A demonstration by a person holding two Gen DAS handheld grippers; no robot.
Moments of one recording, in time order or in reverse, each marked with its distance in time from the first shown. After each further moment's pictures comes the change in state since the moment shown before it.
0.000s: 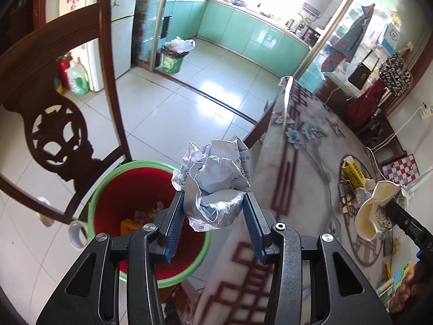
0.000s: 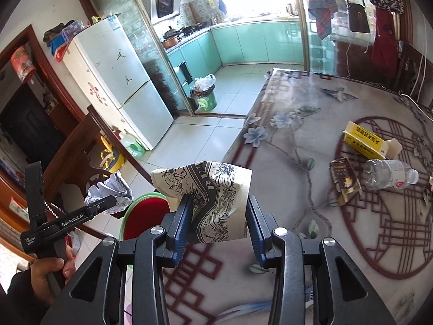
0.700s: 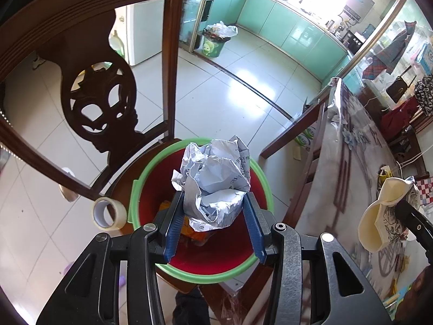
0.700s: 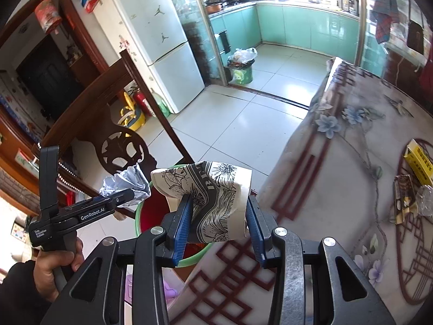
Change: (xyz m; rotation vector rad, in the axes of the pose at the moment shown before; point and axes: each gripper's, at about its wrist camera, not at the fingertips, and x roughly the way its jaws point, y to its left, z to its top) left arm 0.018 0.089 -0.014 -0.126 0.069 0.122; right arm 0.092 0.101 -0.010 -0.206 0.157 0.091
